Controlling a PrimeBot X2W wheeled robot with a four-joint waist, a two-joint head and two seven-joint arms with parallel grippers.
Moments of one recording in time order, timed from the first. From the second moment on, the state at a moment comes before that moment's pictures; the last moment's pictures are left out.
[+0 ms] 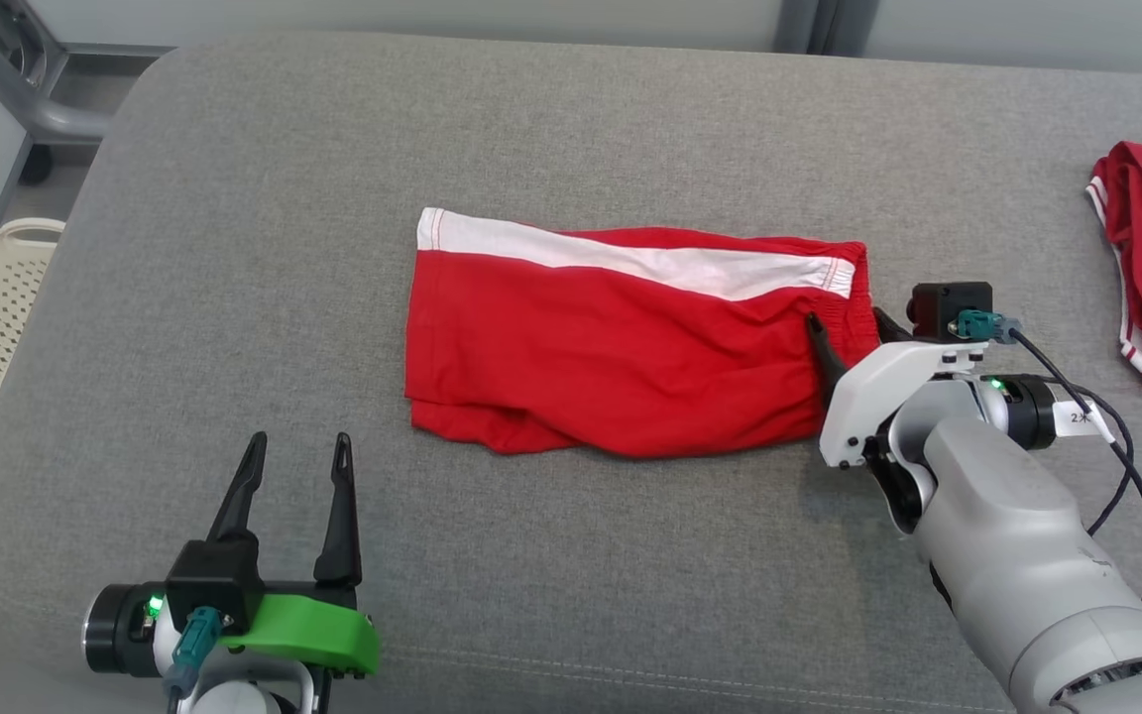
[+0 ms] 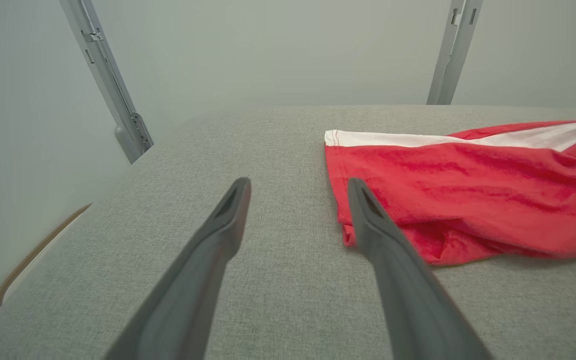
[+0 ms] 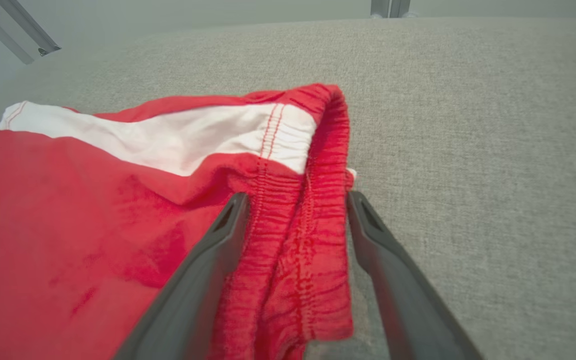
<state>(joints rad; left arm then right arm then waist) -0.08 0.07 -0.12 0.20 -0.12 -0.01 -0.26 -0.81 -0.06 0.18 1.22 0.30 0.13 -0.23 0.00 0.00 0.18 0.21</state>
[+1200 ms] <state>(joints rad) -0.07 0.06 -0.09 0.23 -0.11 -0.03 -0.26 -0.80 -0.19 0.29 1.20 0.44 0.13 -0.18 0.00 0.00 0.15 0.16</state>
